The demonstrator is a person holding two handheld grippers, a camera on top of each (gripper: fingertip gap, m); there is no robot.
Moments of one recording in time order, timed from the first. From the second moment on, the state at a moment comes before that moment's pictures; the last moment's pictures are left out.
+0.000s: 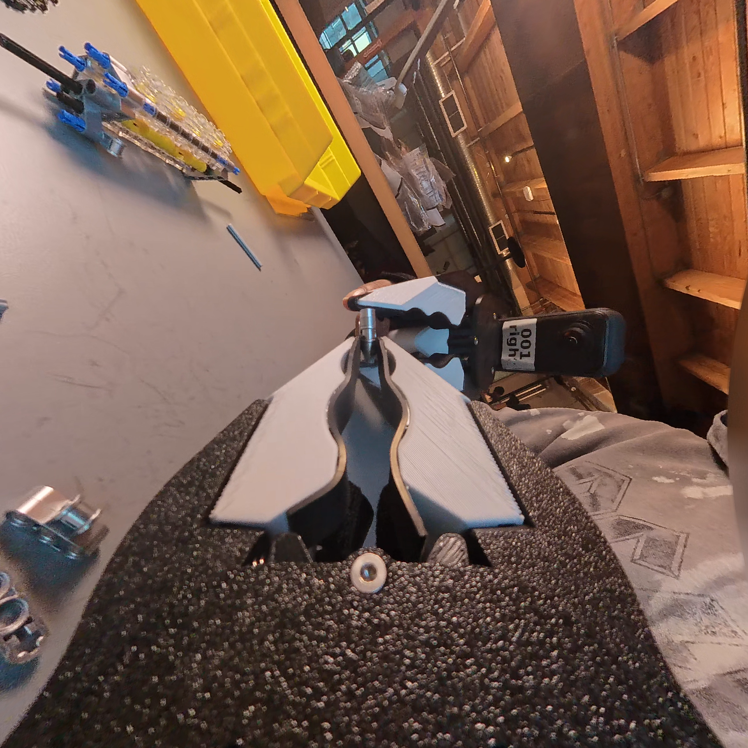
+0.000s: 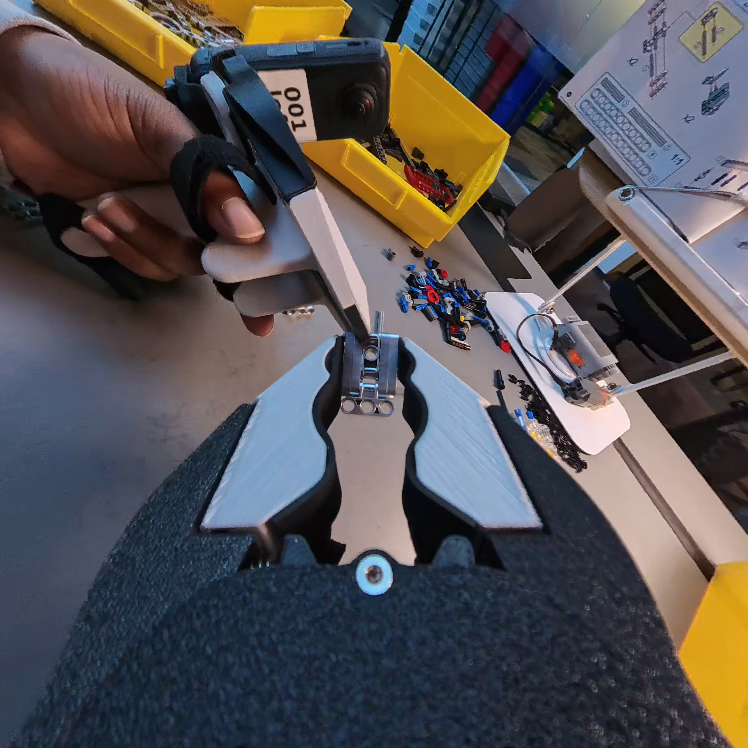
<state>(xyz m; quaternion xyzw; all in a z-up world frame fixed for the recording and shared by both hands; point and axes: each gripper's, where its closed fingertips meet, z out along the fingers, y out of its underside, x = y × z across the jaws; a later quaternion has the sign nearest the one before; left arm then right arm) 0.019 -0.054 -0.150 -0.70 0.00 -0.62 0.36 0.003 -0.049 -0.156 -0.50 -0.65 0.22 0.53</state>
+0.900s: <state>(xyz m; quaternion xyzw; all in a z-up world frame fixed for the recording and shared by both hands) 0.020 -0.054 -0.150 -0.71 0.04 -0.58 0.40 0.002 -0.050 -0.155 -0.48 -0.67 0.17 0.54</state>
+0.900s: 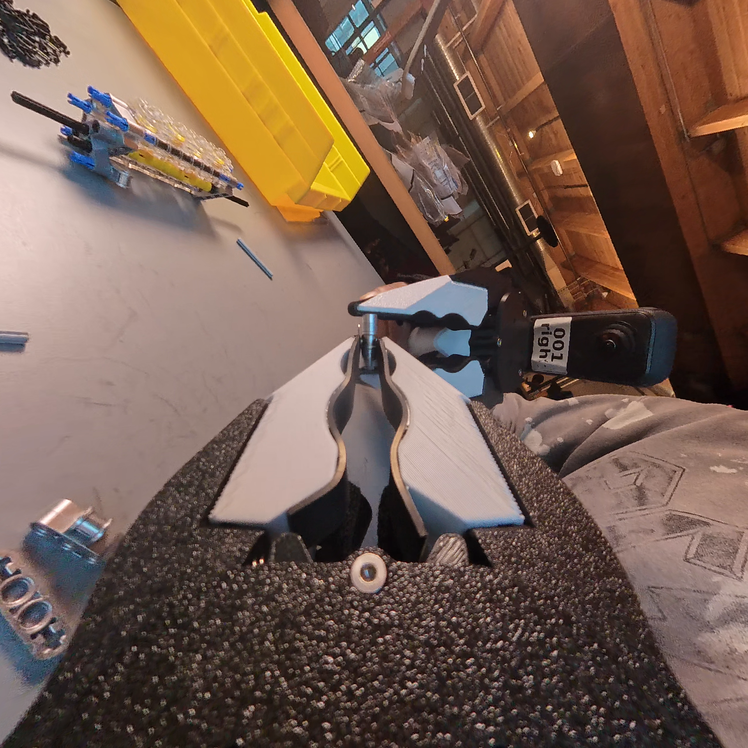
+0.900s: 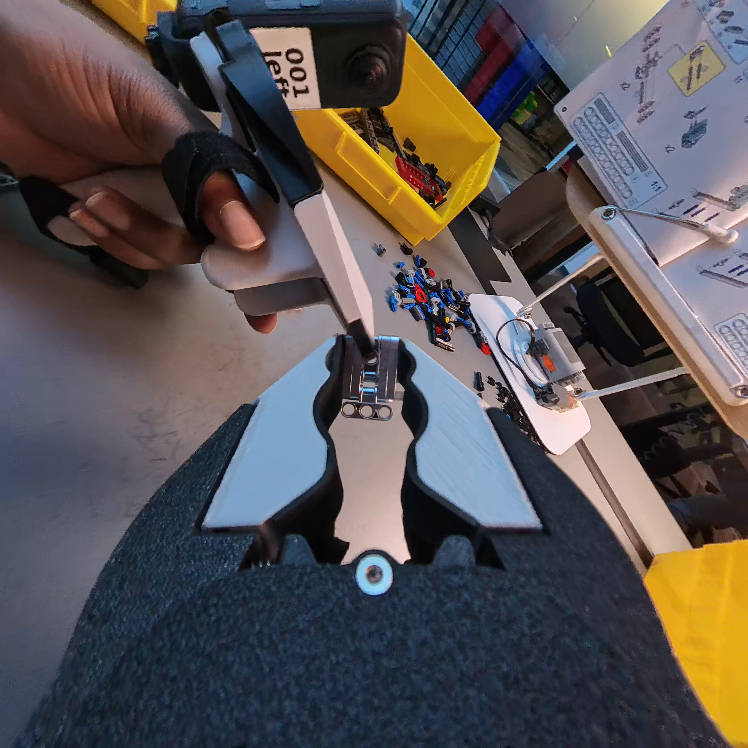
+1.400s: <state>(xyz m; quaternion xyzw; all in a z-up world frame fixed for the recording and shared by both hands) 0.021 -0.050 -0.150 -0.72 0.04 -0.55 0.43 0.001 -0.052 -0.158 -0.48 -0.67 0.18 0.54</state>
